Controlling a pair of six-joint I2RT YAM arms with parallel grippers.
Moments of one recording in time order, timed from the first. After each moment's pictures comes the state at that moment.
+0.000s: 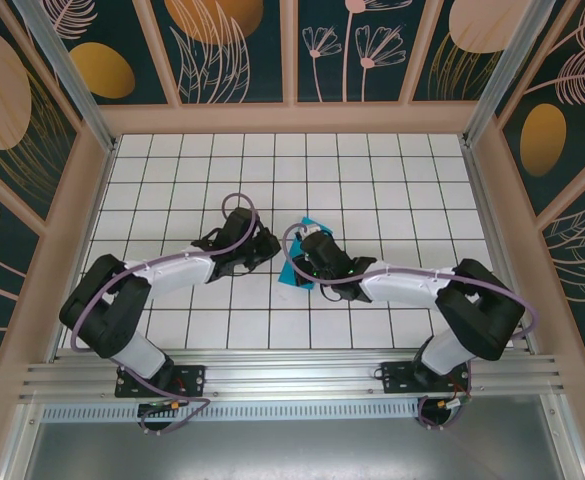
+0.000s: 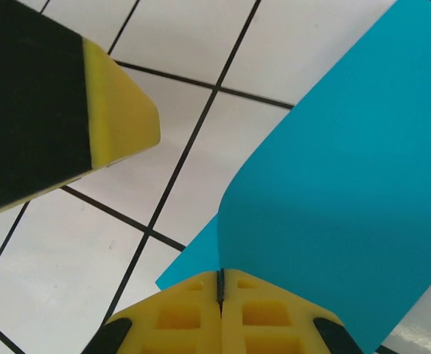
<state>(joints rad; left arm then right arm) -0.64 1.59 0.79 0.04 0.17 -1.06 0.90 1.53 0.74 0.02 0.09 0.50</state>
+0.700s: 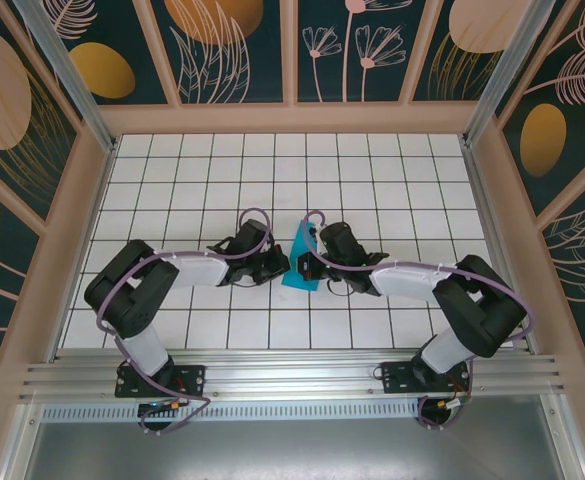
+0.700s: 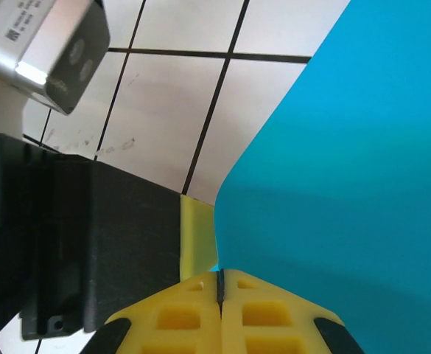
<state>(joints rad) -0.68 1.74 0.77 0.10 0.32 -1.06 0.75 1.53 0.67 0.13 -0.23 0.62</state>
